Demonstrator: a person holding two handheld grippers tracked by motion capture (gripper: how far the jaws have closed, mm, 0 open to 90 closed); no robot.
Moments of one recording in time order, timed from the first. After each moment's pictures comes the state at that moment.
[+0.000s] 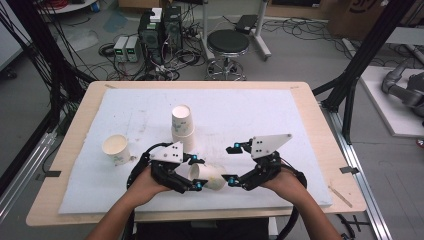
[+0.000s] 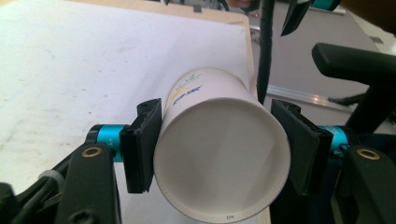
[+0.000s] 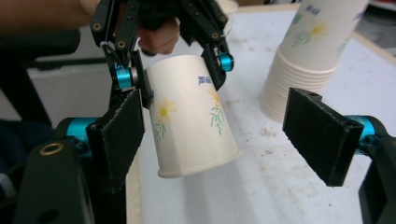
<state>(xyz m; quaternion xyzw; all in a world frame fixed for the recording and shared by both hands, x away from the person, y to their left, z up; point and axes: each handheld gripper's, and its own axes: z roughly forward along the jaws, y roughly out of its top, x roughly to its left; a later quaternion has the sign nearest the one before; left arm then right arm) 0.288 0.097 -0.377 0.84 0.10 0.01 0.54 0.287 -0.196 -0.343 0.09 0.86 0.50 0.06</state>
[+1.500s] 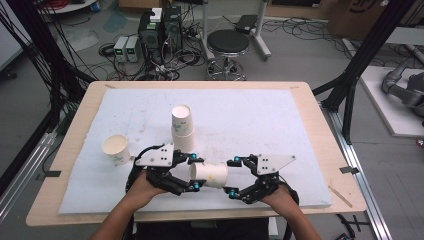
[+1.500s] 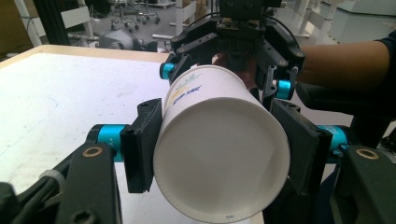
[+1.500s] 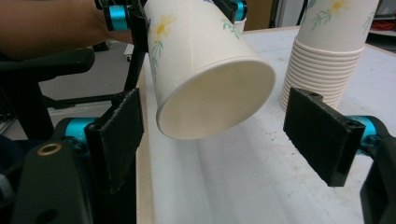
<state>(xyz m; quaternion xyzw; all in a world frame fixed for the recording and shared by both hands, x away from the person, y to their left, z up) 0.279 0.105 -0.379 0.79 0.06 0.02 0.61 0.274 -0.207 -0.405 0.10 0.80 0.58 0.04</state>
